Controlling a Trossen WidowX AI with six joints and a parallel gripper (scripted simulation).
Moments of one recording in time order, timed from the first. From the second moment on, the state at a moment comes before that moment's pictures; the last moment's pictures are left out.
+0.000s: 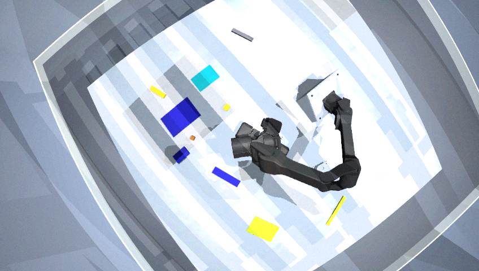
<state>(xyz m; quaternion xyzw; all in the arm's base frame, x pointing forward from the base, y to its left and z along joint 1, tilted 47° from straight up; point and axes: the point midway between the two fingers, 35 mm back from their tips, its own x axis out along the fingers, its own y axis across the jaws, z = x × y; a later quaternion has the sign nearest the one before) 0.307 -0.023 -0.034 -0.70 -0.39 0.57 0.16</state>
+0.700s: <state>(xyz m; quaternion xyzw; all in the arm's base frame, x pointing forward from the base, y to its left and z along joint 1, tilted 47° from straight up) 0.309 -0.001 -0.057 -0.70 -0.39 0.57 0.15</state>
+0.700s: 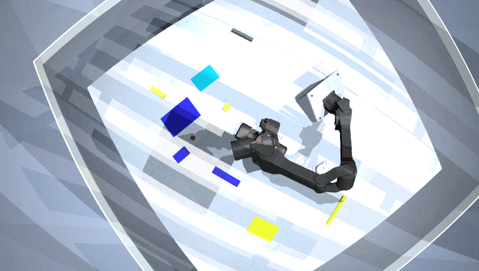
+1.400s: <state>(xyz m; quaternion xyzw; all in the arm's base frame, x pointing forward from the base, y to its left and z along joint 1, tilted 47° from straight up) 0.308 0.013 -0.069 -0.70 -0.39 0.58 0.15</state>
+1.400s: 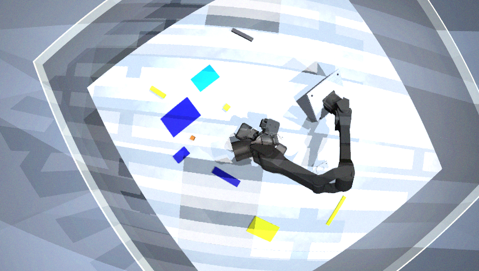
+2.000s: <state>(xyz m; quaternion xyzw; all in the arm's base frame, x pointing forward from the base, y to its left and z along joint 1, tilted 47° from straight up) 0.308 0.016 -0.071 -0.70 -0.39 0.58 0.15</state>
